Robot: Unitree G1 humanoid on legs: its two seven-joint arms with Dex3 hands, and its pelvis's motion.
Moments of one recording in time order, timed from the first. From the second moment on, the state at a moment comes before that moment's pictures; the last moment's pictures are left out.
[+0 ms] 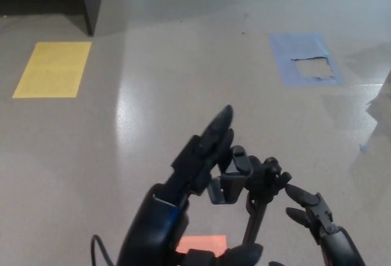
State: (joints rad) left_arm 0.21 0.15 -0.42 -0.46 0.06 -0.23 -0.08; right_arm -0.02 -0.17 0.10 0.60 -0.18 -0.64 0.03
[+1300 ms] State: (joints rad) left_arm 0.08 0.12 -0.24 -0.22 0.07 0.01 -0.06; right_arm 0.07 -0.18 0.15 0.58 -0.22 -0.71 0.00
